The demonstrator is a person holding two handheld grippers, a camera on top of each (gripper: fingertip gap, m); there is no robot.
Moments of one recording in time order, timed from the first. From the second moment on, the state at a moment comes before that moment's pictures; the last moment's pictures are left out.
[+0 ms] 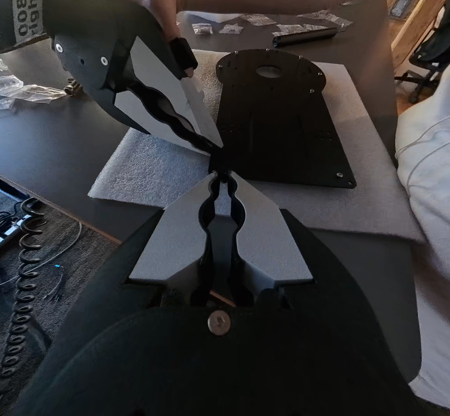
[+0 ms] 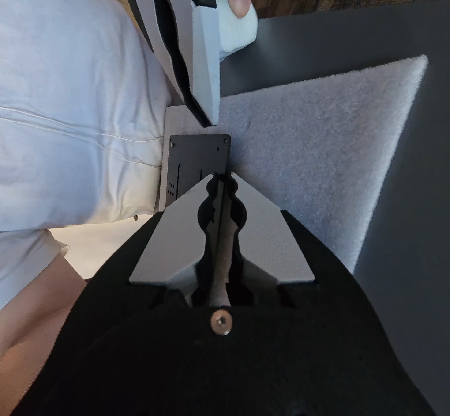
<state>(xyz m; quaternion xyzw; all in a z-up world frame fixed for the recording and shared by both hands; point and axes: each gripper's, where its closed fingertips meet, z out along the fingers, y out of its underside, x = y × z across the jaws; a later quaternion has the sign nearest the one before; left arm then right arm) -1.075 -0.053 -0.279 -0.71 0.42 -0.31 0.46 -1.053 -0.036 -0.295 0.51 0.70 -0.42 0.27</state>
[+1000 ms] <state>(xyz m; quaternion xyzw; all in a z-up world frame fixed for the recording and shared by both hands) -1.066 -0.047 -0.290 -0.68 0.54 -0.32 0.38 -1.053 -0.035 -0.271 0.46 0.70 -0.49 0.24</state>
